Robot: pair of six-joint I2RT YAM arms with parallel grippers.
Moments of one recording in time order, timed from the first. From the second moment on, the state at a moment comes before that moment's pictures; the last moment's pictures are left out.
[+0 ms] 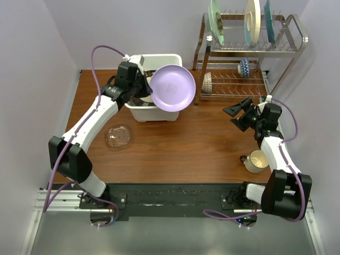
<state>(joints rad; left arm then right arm) -0.40 1.59 1.51 -0.50 0.03 -0.45 -0.20 1.19 0.69 0.00 -0.59 0.82</state>
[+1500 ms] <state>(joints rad) -0.16 1.74 1.59 -0.54 0.15 -0.38 -0.20 1.22 0.67 0.03 -0.60 0.81</state>
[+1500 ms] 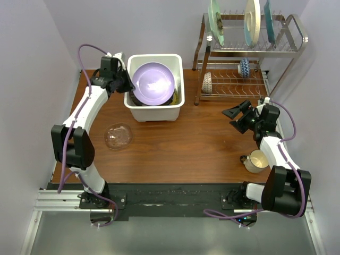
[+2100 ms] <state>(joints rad) -0.15 1.78 1.60 -0.53 0.21 -0.38 -0.20 1.20 0.67 -0.02 -0.60 0.75</state>
